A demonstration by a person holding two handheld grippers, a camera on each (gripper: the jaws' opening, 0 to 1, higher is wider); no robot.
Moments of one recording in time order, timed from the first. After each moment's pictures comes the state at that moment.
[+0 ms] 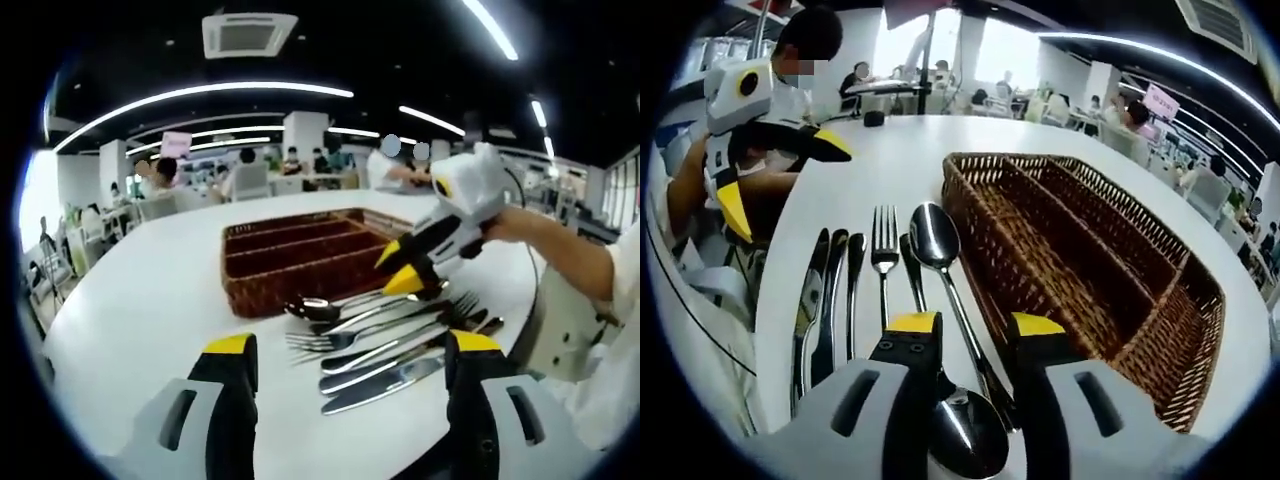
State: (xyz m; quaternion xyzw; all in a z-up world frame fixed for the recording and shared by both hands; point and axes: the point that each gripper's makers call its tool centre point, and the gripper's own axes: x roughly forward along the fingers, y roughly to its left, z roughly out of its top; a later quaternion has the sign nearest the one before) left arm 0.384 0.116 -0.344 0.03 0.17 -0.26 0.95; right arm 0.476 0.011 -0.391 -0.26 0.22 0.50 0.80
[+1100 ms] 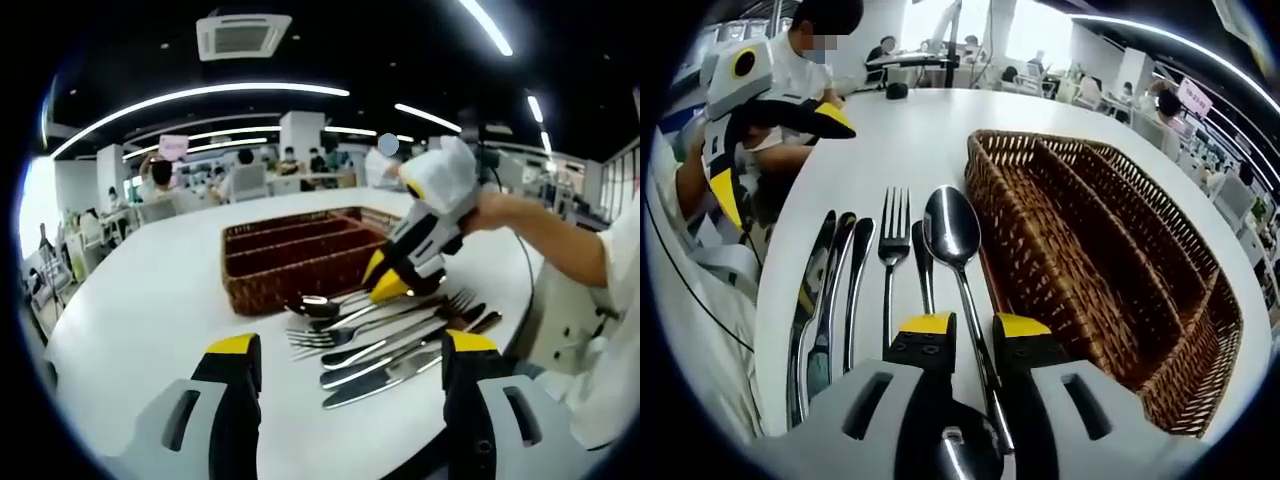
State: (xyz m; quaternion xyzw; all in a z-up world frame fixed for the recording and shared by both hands) left arm 0.380 0.117 -0.345 0.04 0.17 -0.27 0.95; right arm 0.480 0.028 -0.407 -0.29 0.27 0.54 0.75
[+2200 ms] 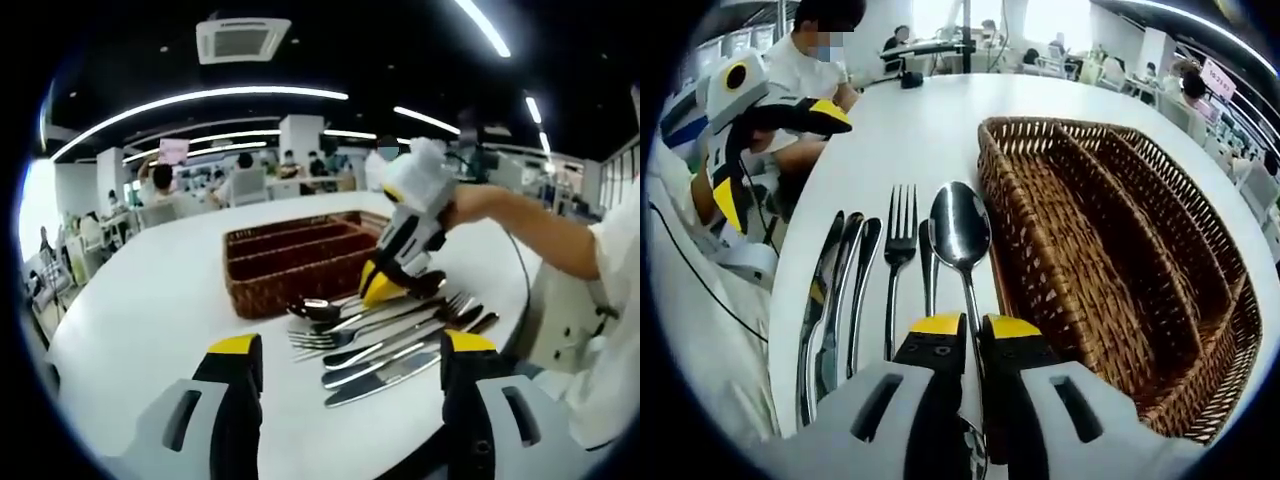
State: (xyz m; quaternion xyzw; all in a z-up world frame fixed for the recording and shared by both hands) left arm 0.377 0.121 -0.339 0.04 0.16 -0.27 0.95; right arm 0.474 0.030 -0.411 -0.28 0.32 0.57 0.70
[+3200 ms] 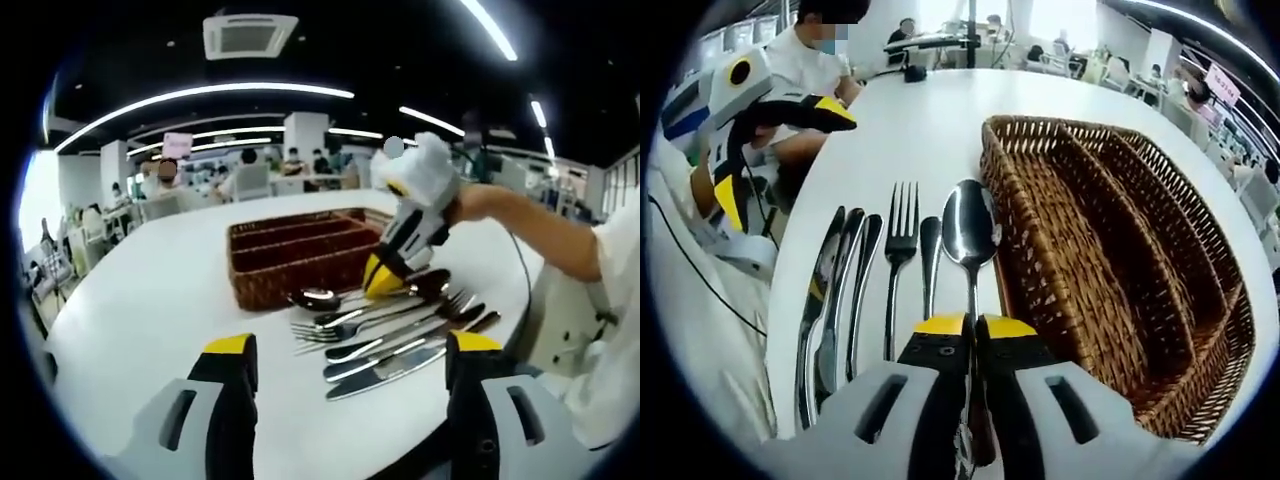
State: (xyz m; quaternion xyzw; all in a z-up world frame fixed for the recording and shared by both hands) left arm 0.375 0.125 -0.346 0.03 0.17 -0.26 0.95; right arm 0.468 0.031 -0.407 -0.30 0.30 0.57 0.70
